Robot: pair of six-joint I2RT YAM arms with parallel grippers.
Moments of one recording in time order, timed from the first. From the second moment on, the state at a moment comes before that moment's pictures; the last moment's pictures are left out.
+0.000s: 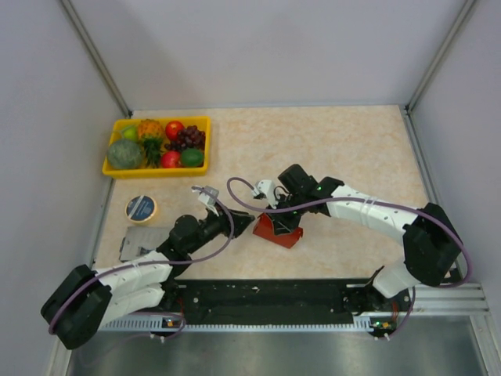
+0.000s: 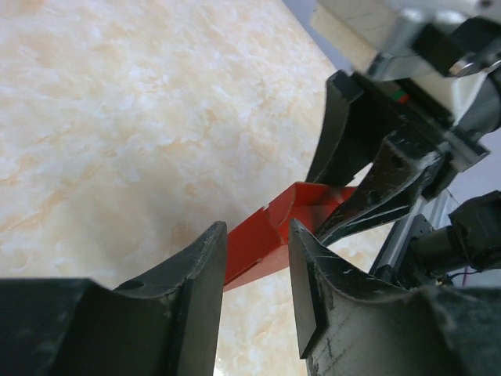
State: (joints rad) left arm -0.71 0.97 0.14 0.78 0.16 -0.61; right arm 0.81 1.50 1.05 -0.59 -0.40 -0.26
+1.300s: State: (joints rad) left arm -0.75 1.11 0.41 0.49 0.35 -0.26; right arm 0.81 1.50 1.05 -0.62 -0.42 -0.26
